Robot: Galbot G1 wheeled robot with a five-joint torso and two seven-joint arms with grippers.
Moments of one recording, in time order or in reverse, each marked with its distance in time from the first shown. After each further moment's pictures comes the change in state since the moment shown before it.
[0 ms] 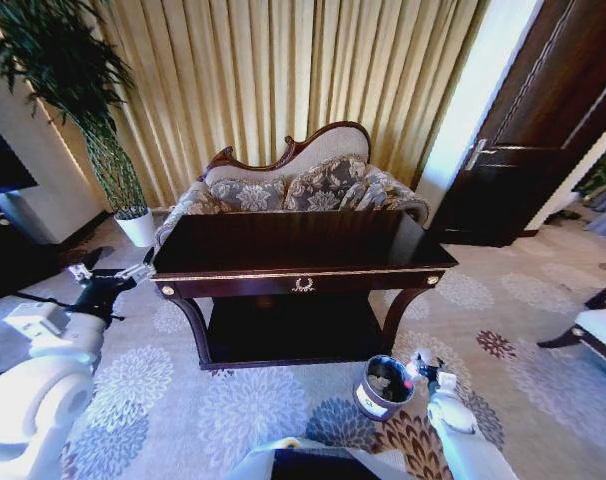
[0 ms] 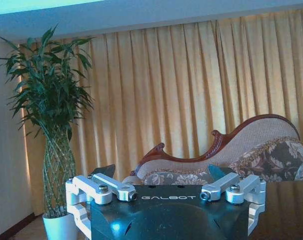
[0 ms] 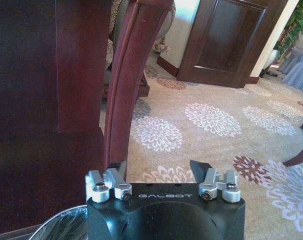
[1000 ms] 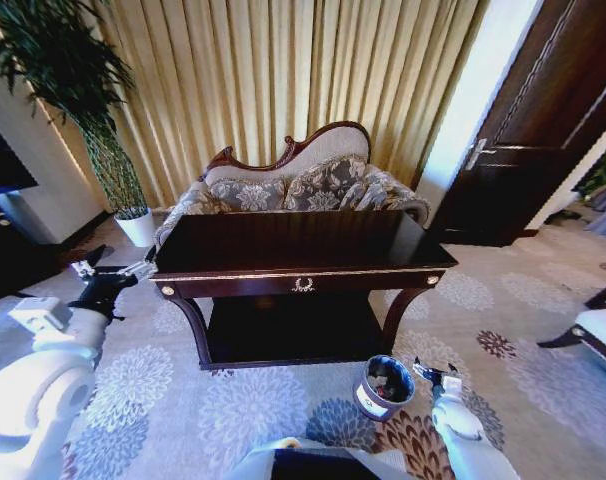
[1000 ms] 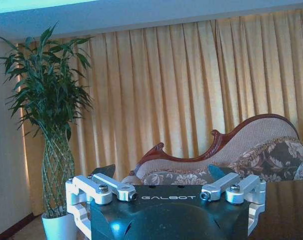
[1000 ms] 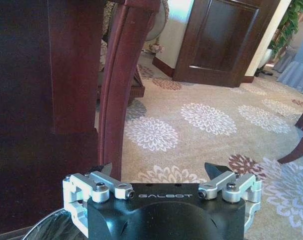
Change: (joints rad) left arm -0.009 0.006 0.003 0.015 -0.004 -0.002 0.006; right arm -0.040 -0.007 0.025 0.027 0.029 0.010 -0.003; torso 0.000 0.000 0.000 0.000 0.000
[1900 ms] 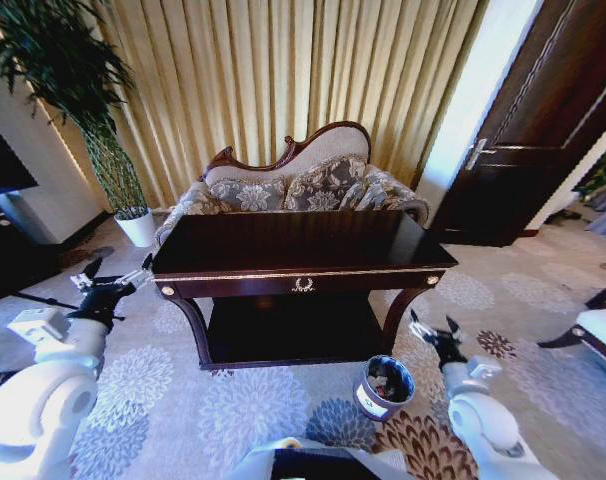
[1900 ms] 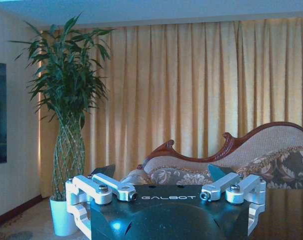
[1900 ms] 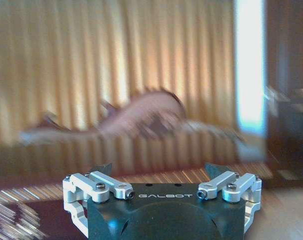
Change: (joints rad) left arm 0.025 -0.120 -0.014 0.001 0.004 -0.023 0.001; right arm -0.355 -0.061 0.070 0.980 0.245 -0.053 -0.009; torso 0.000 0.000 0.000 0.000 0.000
